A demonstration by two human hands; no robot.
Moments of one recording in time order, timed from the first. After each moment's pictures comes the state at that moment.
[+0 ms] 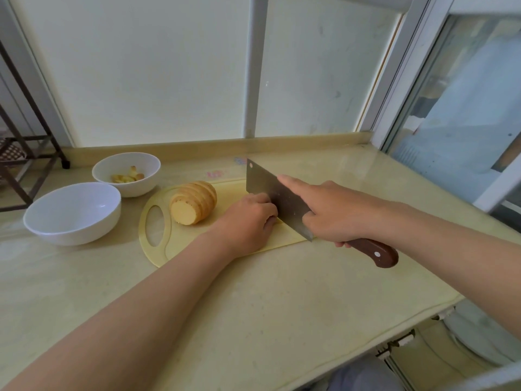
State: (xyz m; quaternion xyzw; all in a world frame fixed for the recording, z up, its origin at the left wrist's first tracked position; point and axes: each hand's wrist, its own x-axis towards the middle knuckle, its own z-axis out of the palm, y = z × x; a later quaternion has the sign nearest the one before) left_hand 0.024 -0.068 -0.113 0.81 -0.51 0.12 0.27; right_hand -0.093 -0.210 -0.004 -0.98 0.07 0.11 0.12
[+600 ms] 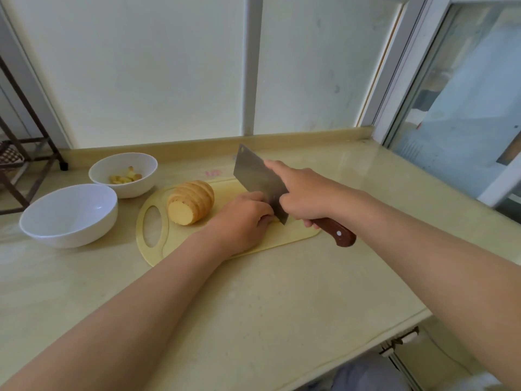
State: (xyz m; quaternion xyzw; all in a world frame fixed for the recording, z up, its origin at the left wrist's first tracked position) left_hand 0.026 -0.063 -0.110 0.81 -0.51 0.09 0.27; right_hand -0.051 -0.205 -0.017 -0.96 0.10 0.07 0.24
